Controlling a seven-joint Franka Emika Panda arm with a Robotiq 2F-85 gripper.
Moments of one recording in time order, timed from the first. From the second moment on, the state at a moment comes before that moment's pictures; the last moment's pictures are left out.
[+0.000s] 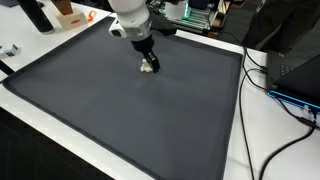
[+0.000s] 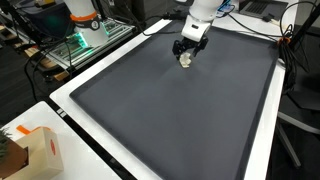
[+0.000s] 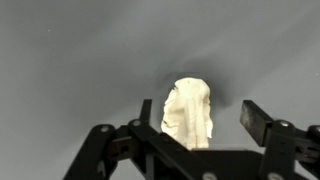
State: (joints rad) arm 0.16 0.49 -0.01 -1.96 0.14 2.25 0.65
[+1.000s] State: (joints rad) arm 0.15 0.28 0.00 -2.08 0.09 2.52 0.44
